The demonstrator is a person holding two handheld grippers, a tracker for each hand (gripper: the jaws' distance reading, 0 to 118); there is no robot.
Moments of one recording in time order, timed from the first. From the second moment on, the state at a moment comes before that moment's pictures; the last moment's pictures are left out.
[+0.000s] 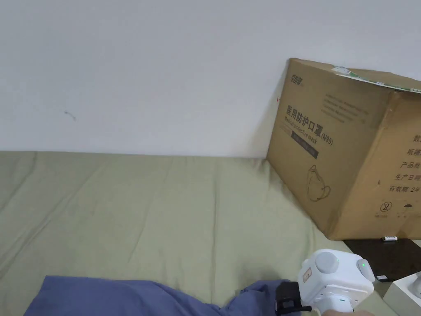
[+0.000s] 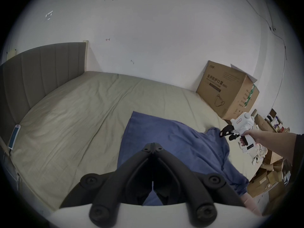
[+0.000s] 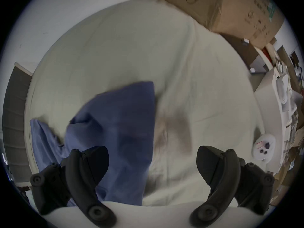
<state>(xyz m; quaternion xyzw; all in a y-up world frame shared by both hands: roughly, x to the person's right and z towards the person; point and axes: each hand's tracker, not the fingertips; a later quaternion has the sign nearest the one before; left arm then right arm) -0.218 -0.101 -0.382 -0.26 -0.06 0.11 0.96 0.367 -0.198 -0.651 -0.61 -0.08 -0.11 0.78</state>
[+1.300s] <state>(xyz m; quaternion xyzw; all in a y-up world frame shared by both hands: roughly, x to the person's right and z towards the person) -0.208 -0.224 -0.709 -0.42 -0.06 -0.09 0.90 0.344 -0.194 -0.613 -0.55 0.04 -0.10 0.83</state>
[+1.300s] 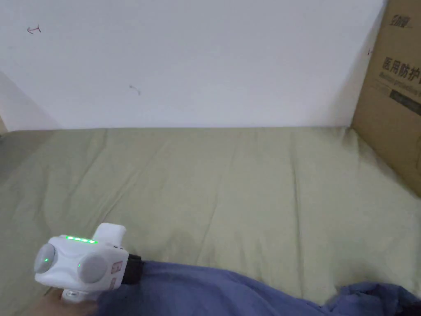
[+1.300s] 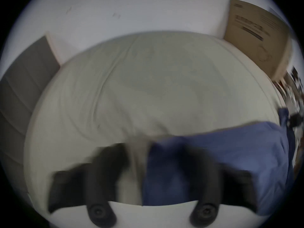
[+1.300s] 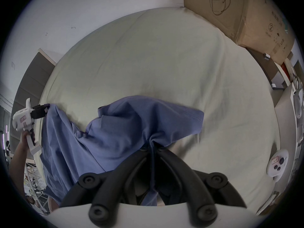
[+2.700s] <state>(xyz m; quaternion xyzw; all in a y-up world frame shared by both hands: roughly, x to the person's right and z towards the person) -0.257 0.260 -0.632 -0.11 -0.02 0.05 0.99 0.283 0.356 -0.659 -0.13 -0.01 0.02 0.99</state>
